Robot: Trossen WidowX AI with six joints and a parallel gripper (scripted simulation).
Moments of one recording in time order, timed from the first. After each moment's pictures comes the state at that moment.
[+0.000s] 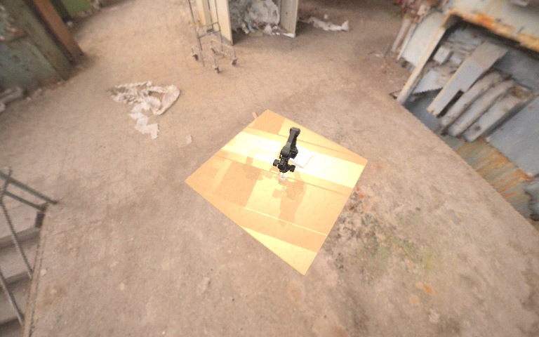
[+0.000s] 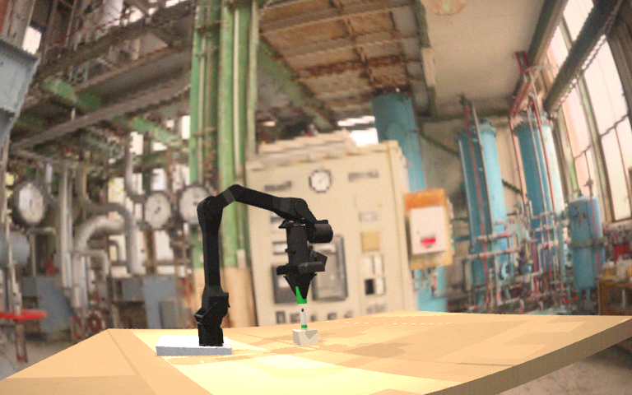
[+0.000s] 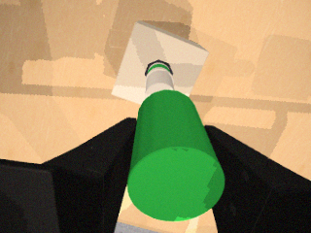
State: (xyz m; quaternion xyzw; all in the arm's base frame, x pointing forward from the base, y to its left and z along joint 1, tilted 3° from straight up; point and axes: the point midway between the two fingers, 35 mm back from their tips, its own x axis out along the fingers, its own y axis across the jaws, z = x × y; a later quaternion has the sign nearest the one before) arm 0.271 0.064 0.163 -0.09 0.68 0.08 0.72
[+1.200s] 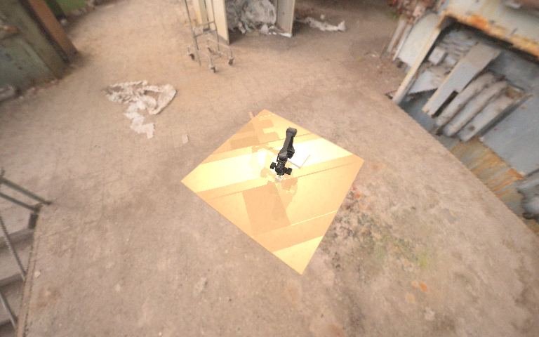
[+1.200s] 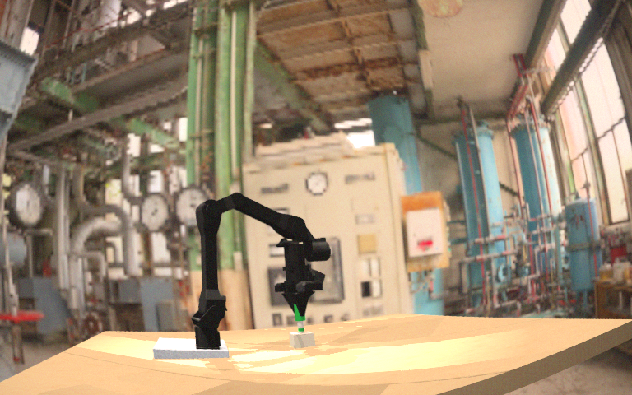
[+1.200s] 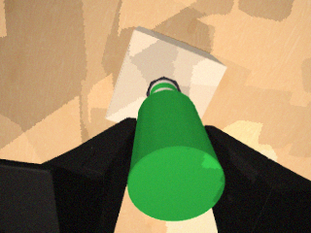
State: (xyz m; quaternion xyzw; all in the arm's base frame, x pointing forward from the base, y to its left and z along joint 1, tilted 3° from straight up) arm 0.275 0.067 0.122 -0.09 0.68 0.07 0.73
